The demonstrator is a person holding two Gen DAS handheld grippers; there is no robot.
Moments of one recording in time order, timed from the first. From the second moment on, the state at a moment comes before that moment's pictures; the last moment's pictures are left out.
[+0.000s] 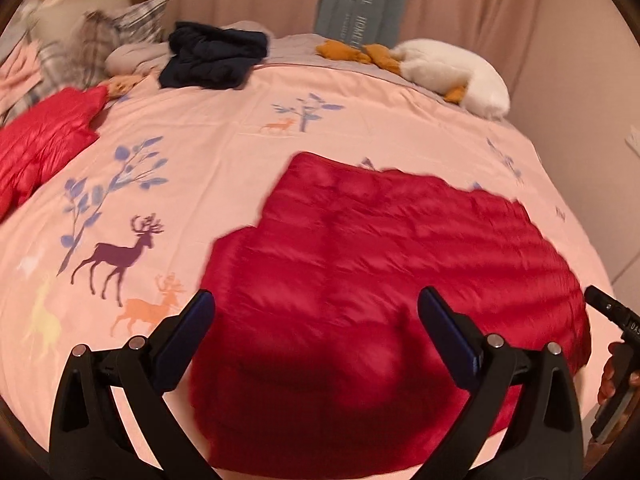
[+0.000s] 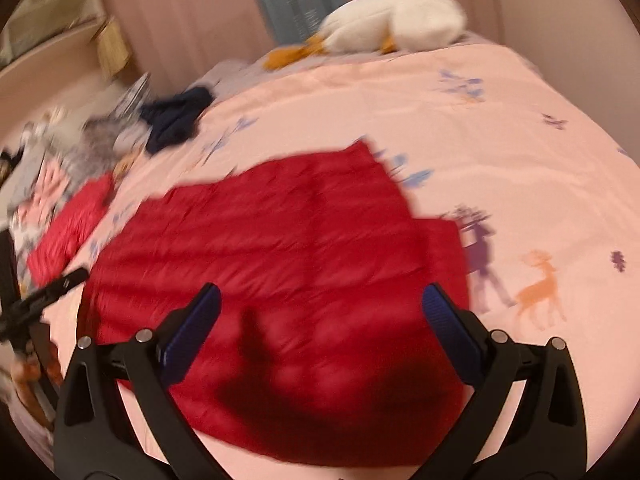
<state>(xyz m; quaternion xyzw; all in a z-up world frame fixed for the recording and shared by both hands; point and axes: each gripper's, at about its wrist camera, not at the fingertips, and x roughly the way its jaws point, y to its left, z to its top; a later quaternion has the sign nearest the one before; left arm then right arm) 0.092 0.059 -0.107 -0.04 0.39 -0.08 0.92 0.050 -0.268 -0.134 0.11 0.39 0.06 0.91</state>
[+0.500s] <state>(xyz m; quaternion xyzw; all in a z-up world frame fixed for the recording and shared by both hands) 0.028 0.015 -0.019 0.05 0.31 -0.04 0.95 -0.007 -0.232 -0.028 0.04 0.32 0.03 0.95</state>
